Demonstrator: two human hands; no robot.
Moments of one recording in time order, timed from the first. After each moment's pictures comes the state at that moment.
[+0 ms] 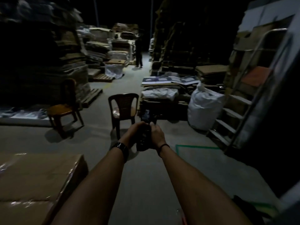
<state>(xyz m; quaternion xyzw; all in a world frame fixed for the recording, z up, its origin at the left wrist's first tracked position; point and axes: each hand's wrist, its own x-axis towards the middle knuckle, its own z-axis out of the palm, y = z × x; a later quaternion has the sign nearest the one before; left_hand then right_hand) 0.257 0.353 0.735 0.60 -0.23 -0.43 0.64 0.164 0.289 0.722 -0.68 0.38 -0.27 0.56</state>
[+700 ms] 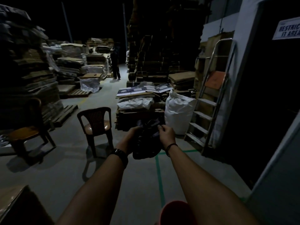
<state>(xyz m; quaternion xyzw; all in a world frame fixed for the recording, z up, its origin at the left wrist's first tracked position) 0.087 0.207 0.770 0.55 -0.24 -0.52 0.60 -0.035 0.114 0.755 -0.67 0.44 -0.40 0.44</state>
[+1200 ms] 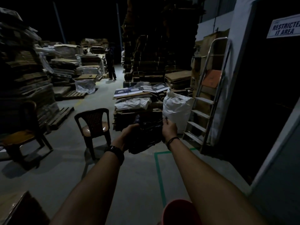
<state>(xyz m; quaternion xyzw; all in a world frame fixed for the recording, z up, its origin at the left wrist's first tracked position) 0.120 0.214 0.788 0.58 -0.27 -0.48 0.60 -0.024 0.108 0.776 -0.61 0.47 -0.46 0.44</state>
